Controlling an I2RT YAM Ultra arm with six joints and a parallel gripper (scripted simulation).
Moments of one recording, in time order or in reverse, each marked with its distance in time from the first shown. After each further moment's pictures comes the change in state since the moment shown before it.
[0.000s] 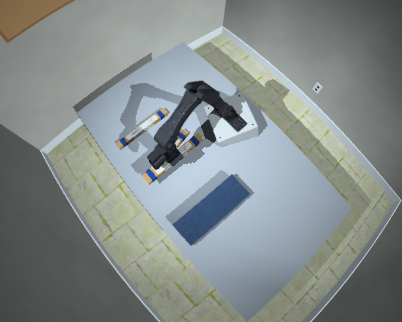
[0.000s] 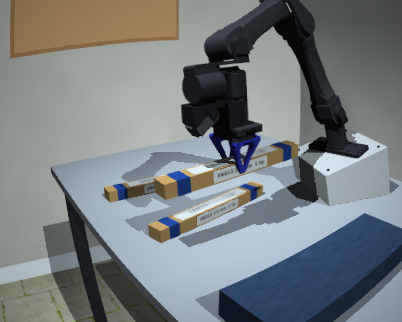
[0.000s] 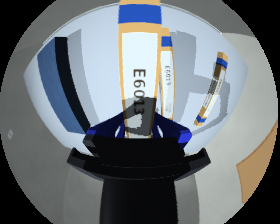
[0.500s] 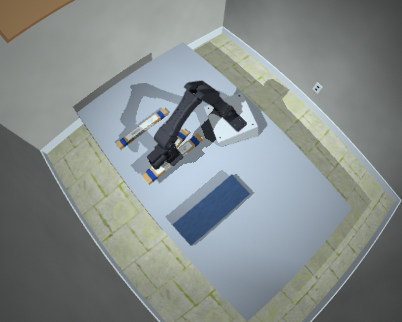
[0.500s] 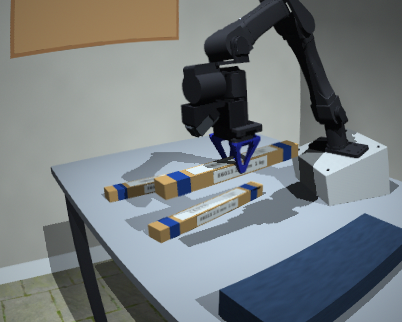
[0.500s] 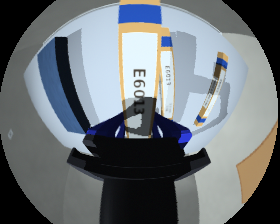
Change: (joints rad) arm -0.001 0.000 0.000 0.000 -0.002 -0.001
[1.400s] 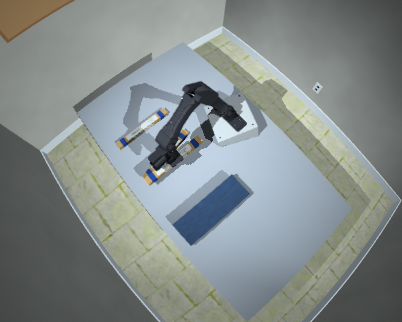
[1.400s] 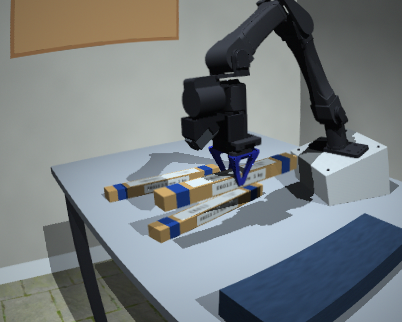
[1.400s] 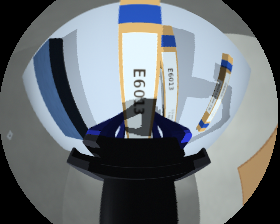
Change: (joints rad) arm -0.018 0.021 -0.080 0.123 -0.008 -0.017
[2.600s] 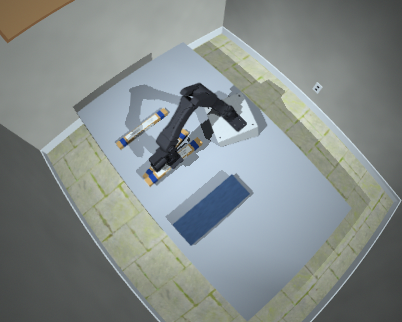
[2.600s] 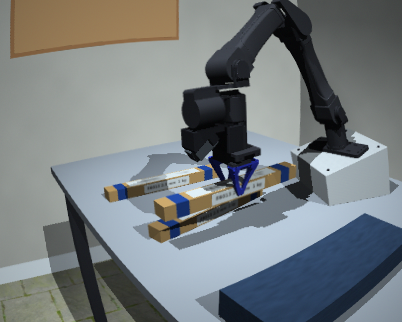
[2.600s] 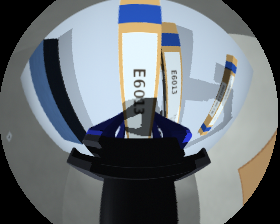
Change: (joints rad) arm -0.008 0.035 -0.040 0.078 -0.002 -0.008
